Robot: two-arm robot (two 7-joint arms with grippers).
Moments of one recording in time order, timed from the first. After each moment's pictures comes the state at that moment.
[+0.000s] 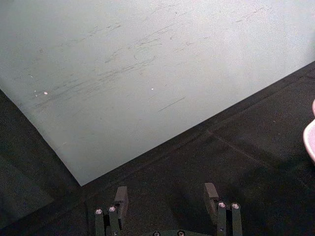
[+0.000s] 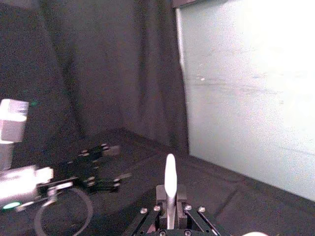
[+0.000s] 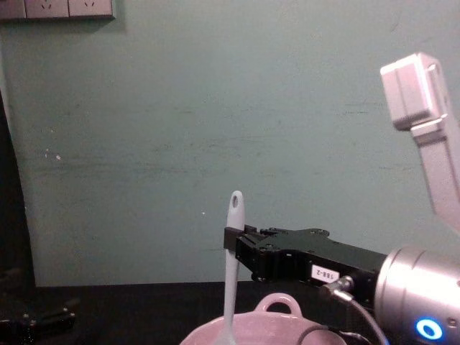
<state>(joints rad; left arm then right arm) -0.20 0.60 0.45 -1.41 -0.25 -0.12 0.03 0.24 0.27 -0.45 -1.54 0.37 0.04 0.38</state>
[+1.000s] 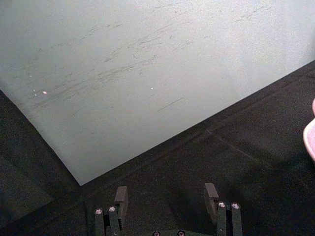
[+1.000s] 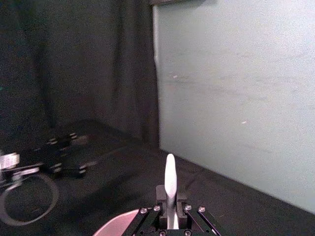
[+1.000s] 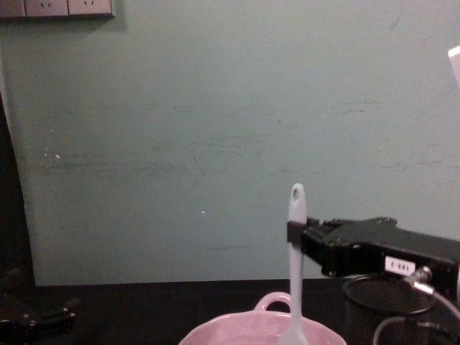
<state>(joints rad) -0.20 0.60 0.45 -1.41 -0.25 -0.12 0.03 0.17 0.33 -0.35 -1.64 0.30 0.07 0.37</state>
